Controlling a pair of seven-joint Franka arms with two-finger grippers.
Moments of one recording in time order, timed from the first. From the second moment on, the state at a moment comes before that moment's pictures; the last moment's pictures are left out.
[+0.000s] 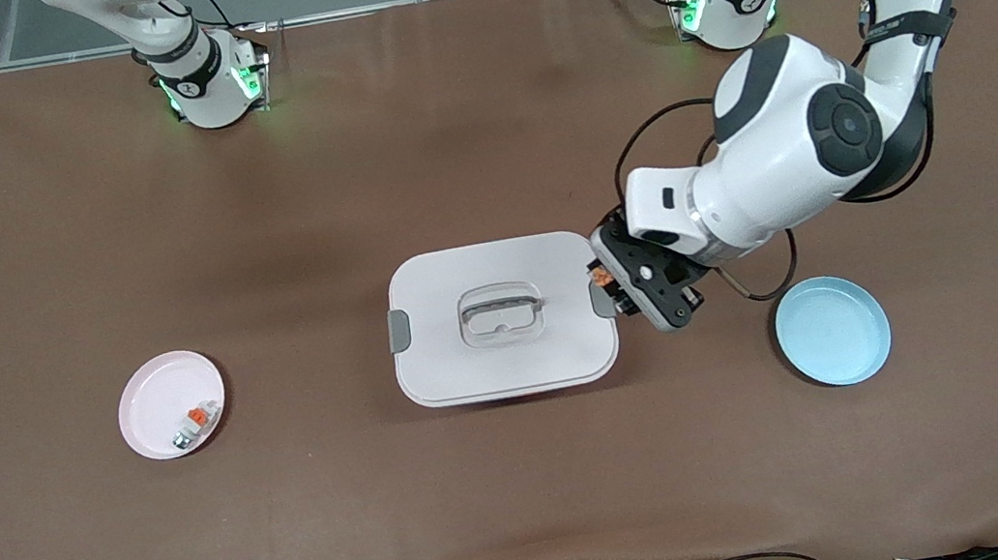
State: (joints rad) left arm -0.03 0.50 -0.57 -1.39 -0.12 2.02 0.48; right arm -0.06 -0.02 -0.07 -1.42 0.02 1.43 -0.04
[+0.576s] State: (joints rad) left arm -0.06 0.50 -0.63 -1.34 -0.12 2.02 0.53; right arm -0.08 -0.01 -0.08 -1.43 0.02 1.35 -0.21
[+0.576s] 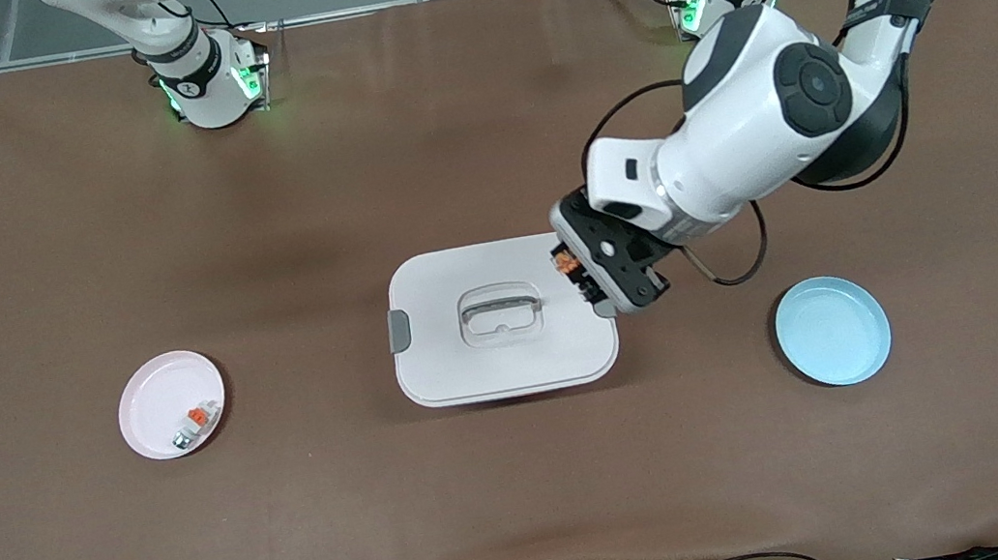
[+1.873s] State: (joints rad) left arm -0.11 0.50 -0.78 -1.28 -0.12 2.20 -0.77; right arm -0.12 0.03 -0.06 -1.53 0.43 1.27 -0.18
